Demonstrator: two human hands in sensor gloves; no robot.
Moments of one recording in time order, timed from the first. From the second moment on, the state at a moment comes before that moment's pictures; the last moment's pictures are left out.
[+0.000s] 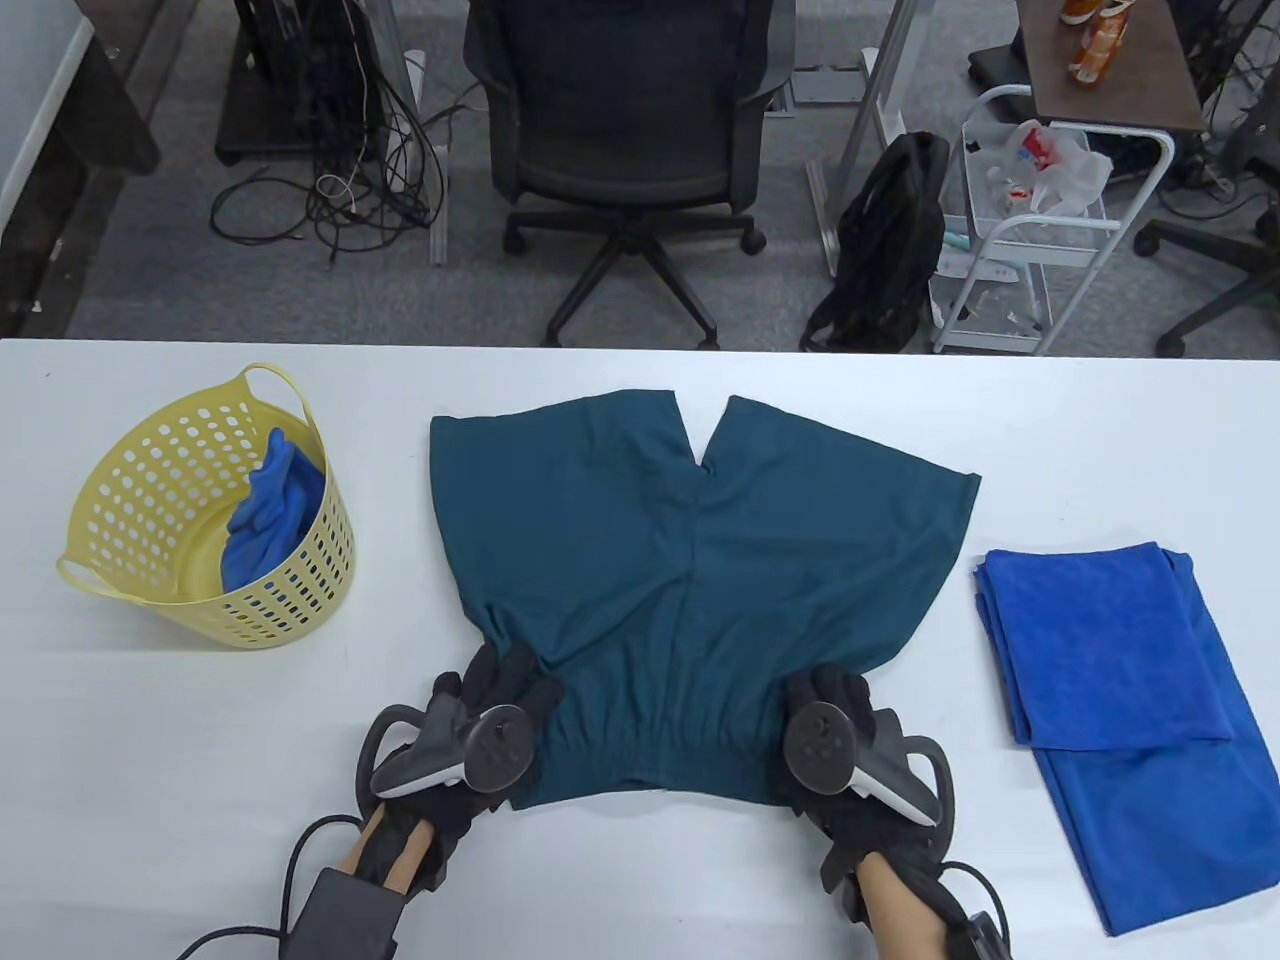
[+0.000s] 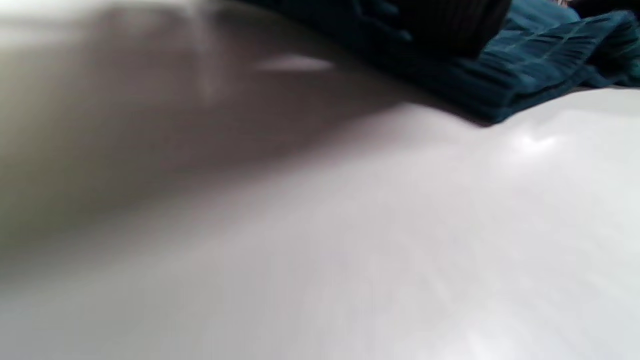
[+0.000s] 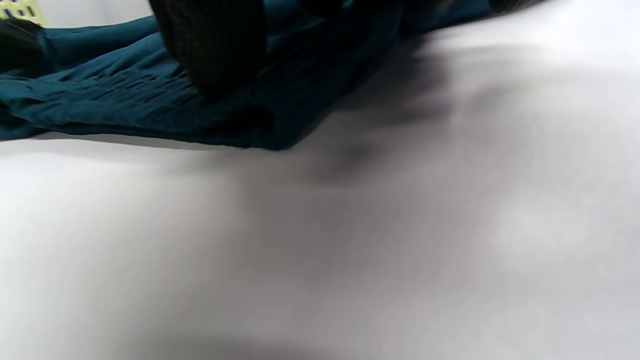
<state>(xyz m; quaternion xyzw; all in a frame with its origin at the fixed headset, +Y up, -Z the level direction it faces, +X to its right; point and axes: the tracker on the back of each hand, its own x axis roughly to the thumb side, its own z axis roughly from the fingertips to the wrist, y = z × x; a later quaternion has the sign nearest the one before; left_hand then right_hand) -0.174 -0.795 -0.191 -0.24 -0.23 0.04 0.94 0.167 -0.777 -0.182 0.12 0.22 0.96 0.10</state>
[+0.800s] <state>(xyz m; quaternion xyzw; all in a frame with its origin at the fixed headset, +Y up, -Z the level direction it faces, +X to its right) -0.174 -0.786 -0.170 -0.32 -0.15 -0.11 0.93 0.147 -0.768 -0.176 0.12 0.26 0.96 -0.01</state>
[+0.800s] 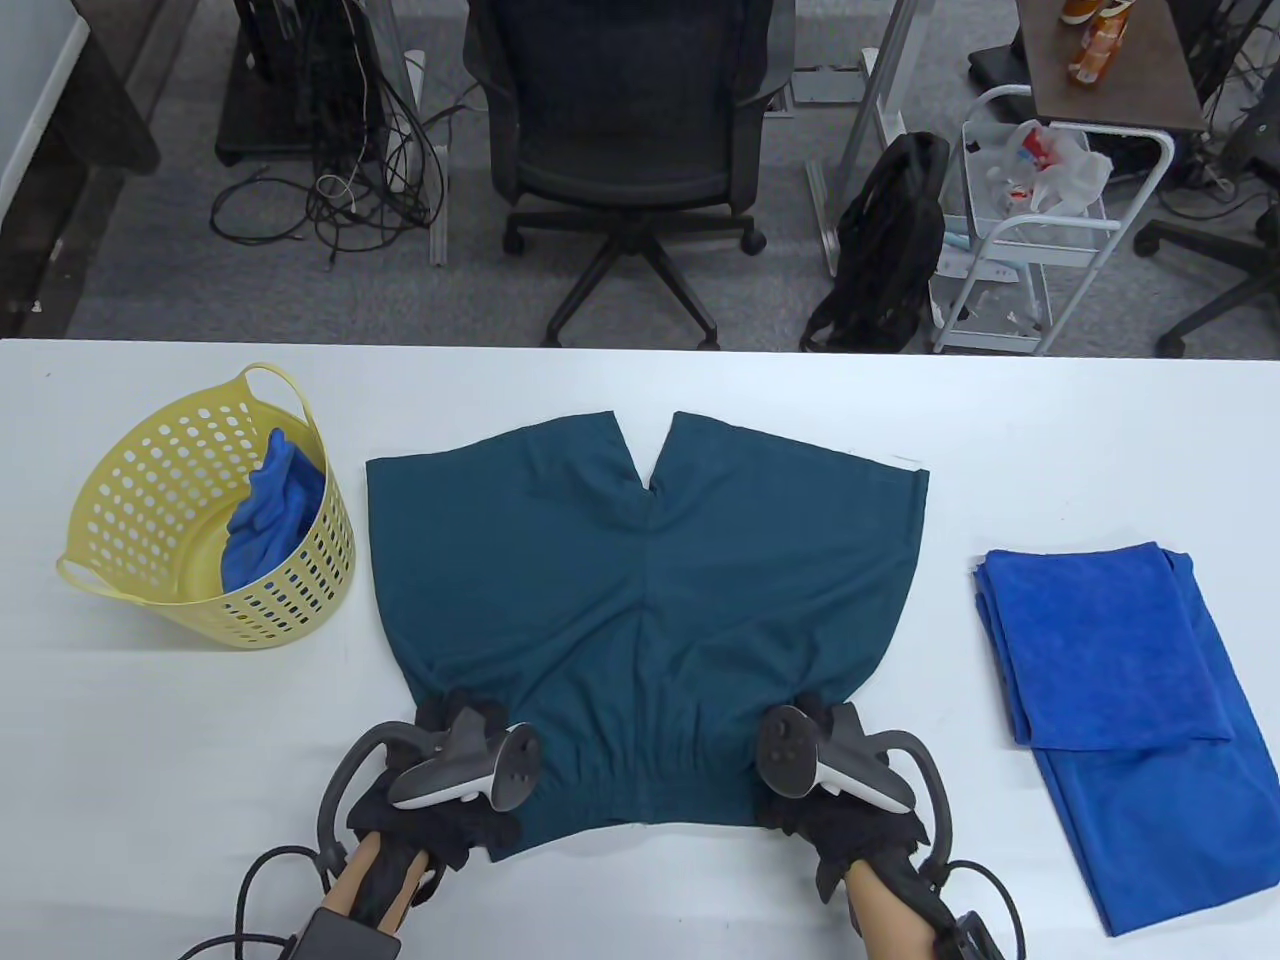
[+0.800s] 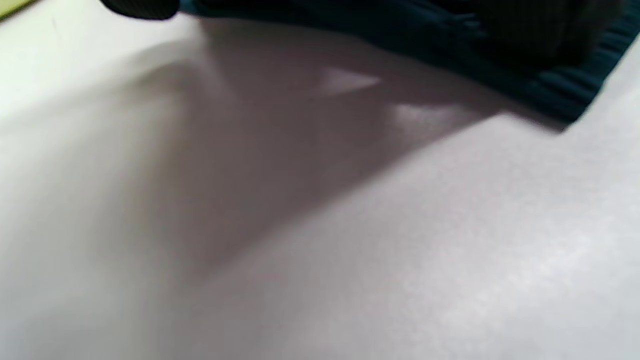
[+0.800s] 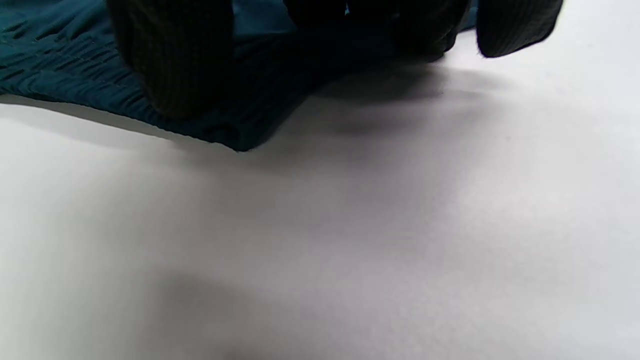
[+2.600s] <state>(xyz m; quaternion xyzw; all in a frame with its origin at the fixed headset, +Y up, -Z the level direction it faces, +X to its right) -0.117 -0.739 -0.325 -0.18 -0.13 -0.17 0.96 0.169 -0.743 -0.174 0.00 0.10 0.99 -0.03</state>
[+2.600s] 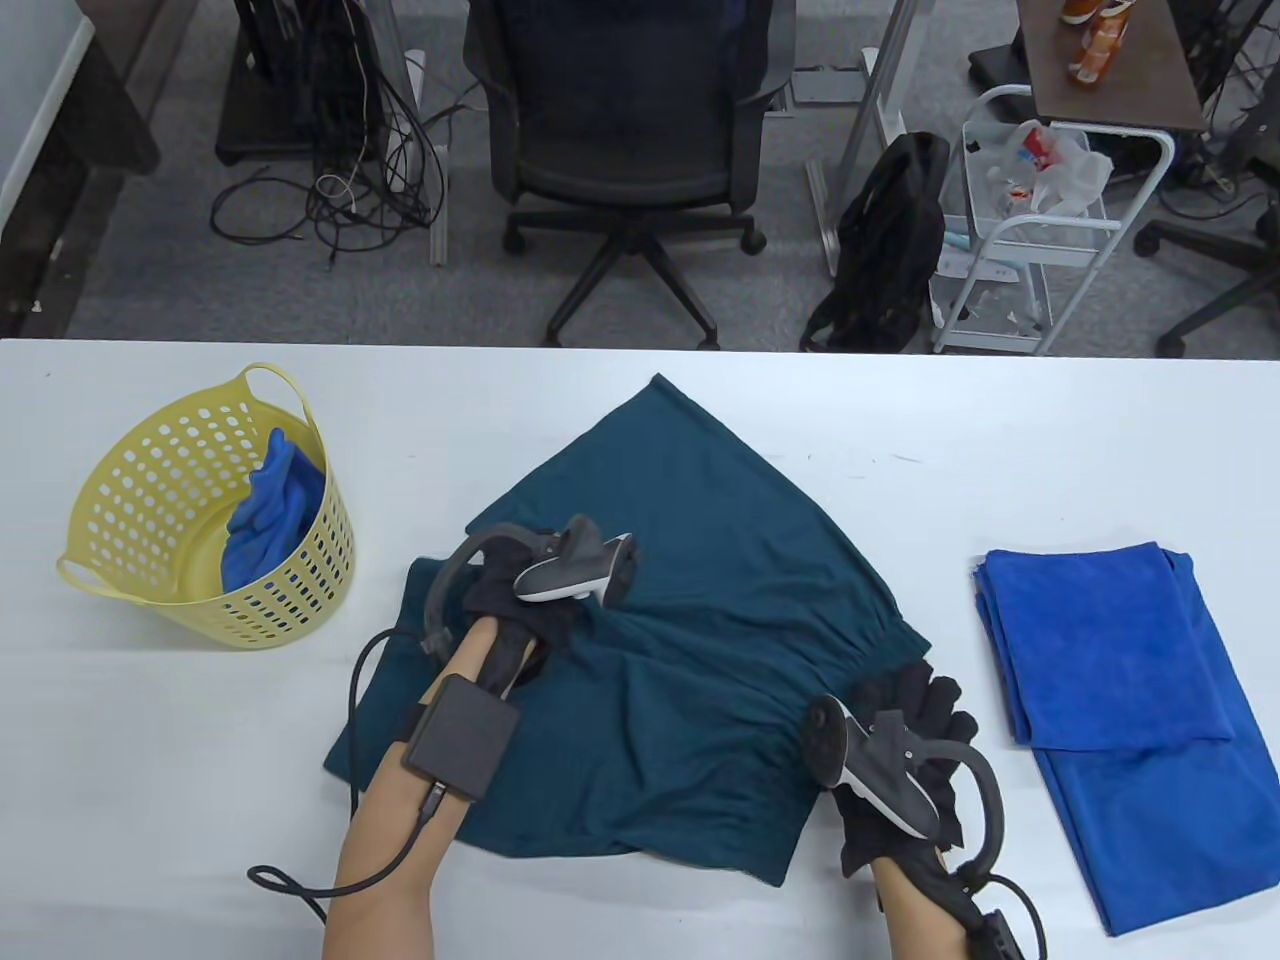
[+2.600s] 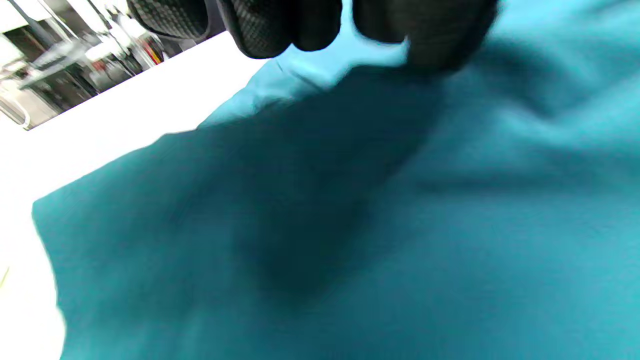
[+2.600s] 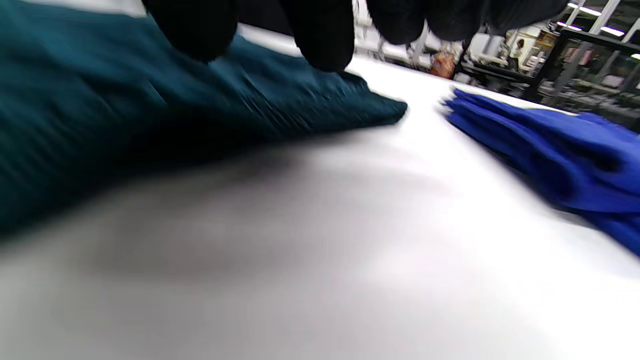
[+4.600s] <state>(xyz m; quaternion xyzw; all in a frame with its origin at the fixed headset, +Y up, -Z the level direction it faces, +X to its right) -0.223 -0.791 -0.165 -0.16 -0.27 0.08 0.95 0.220 -0.770 -0.188 0.11 0.19 0.97 0.12</state>
